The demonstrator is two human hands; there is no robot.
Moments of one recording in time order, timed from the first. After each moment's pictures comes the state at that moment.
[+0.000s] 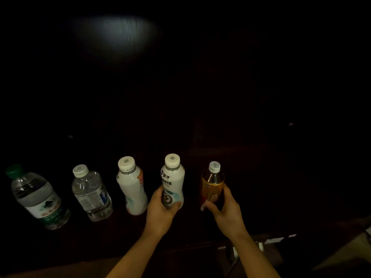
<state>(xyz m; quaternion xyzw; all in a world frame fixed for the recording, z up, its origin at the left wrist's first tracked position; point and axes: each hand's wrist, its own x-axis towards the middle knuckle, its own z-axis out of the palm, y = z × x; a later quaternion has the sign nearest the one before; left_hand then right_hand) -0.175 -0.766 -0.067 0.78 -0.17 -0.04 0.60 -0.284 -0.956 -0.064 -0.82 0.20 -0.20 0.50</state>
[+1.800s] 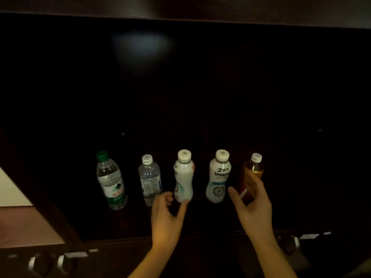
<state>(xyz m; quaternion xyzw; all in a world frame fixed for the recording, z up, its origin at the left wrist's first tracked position) -0.213 -0.629 -0.036 0.83 -0.13 0.15 0.53 -0.305 -0.828 0.012 -0.77 0.19 -0.37 0.49</state>
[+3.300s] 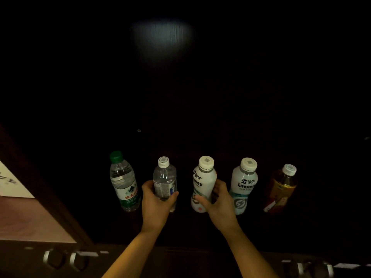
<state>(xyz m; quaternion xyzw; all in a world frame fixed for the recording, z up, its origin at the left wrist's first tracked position) -0.116 -0.589 -0.041 0.80 -0.02 0.09 0.59 -0.176 -0.776 -0.047 -0.79 0.12 -0.20 0.57</state>
